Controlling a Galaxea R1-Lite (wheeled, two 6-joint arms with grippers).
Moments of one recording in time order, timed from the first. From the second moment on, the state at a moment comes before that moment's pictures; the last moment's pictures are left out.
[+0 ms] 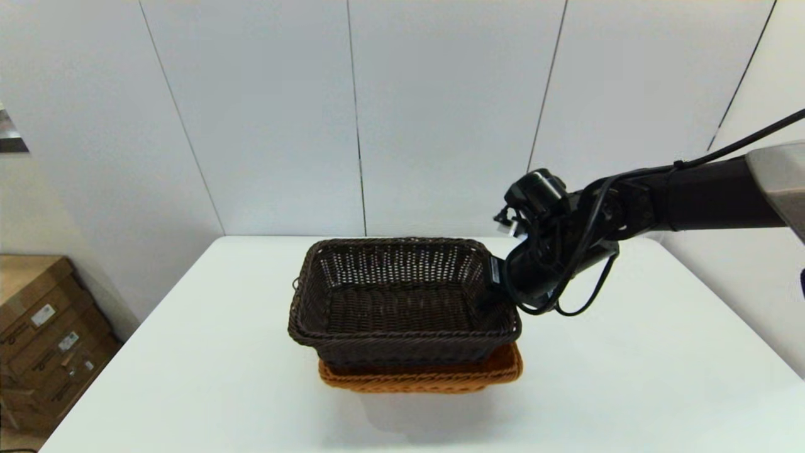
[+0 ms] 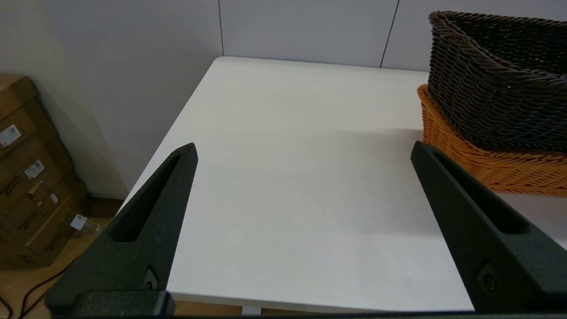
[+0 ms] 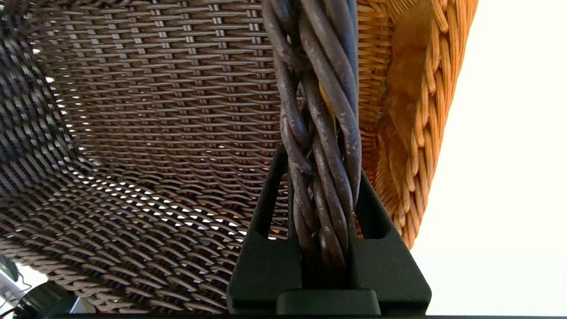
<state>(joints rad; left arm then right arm) 0.01 0.00 0.00 -0.01 0.04 -0.09 0.42 2.09 -1.55 0.54 0.31 0.52</state>
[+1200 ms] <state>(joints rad) 0.01 0.00 0.00 0.00 0.04 -0.08 0.36 2.12 -1.58 0.54 0.31 0.51</state>
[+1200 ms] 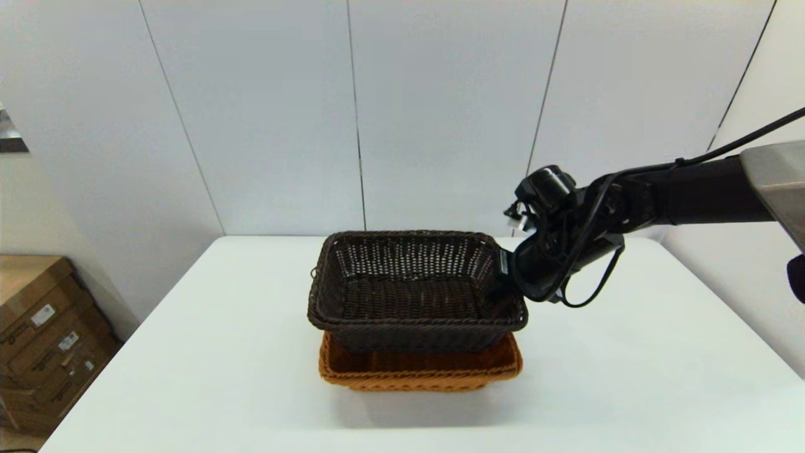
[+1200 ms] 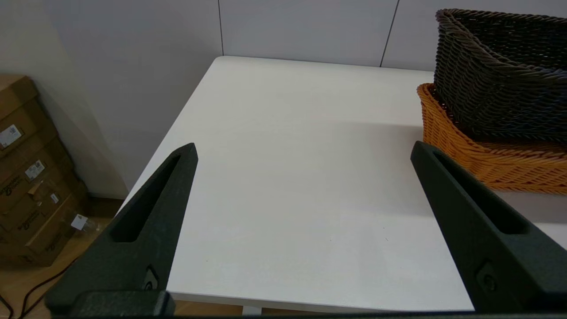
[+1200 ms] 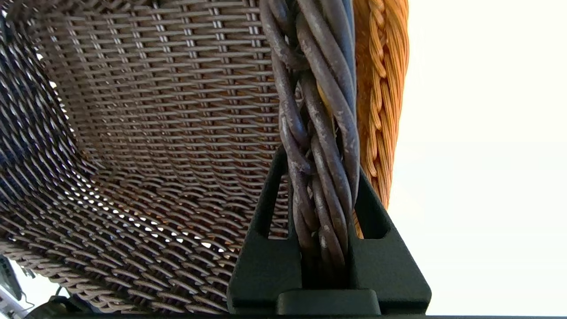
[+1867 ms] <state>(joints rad) 0.01 0.00 0.00 0.00 0.04 -0.08 0.36 2.10 -1.56 0.56 0.31 0.49</state>
